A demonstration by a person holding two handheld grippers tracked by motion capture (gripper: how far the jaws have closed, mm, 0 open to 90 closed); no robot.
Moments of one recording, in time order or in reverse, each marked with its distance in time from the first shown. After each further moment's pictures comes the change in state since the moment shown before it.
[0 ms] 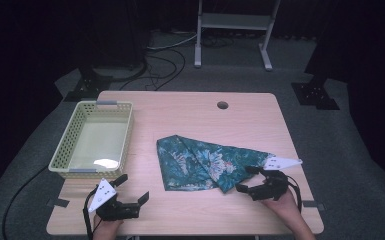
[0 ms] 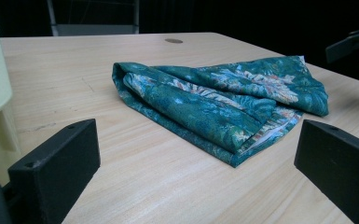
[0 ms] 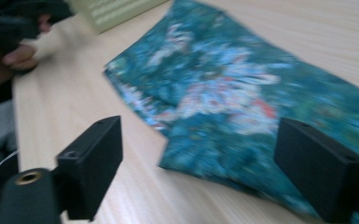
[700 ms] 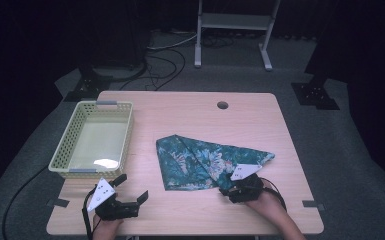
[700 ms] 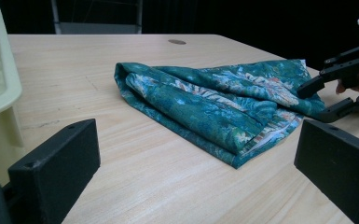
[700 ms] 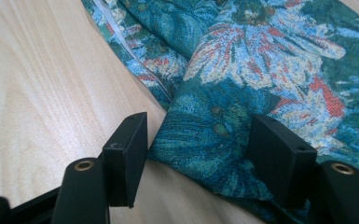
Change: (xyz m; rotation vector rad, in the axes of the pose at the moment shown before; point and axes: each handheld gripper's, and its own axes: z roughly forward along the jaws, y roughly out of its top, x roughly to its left) left arm 0.001 0.000 0.000 -0.002 0.007 -0.022; right arm 0.020 -0.003 0.065 0.263 -0.145 -0.271
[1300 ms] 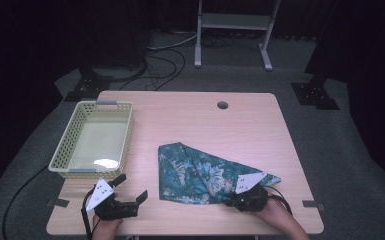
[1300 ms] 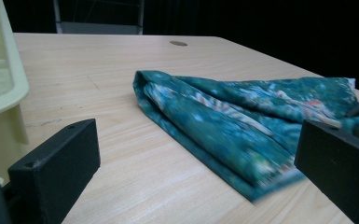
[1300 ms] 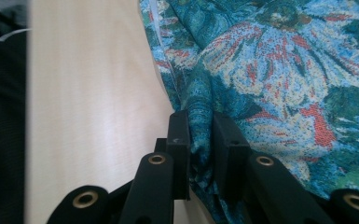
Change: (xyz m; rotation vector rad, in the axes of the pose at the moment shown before) left arm 0.002 0.000 -0.001 -0.003 -0.001 -0.024; right arm 0.019 -0.012 -0.020 0.002 0.244 -0.063
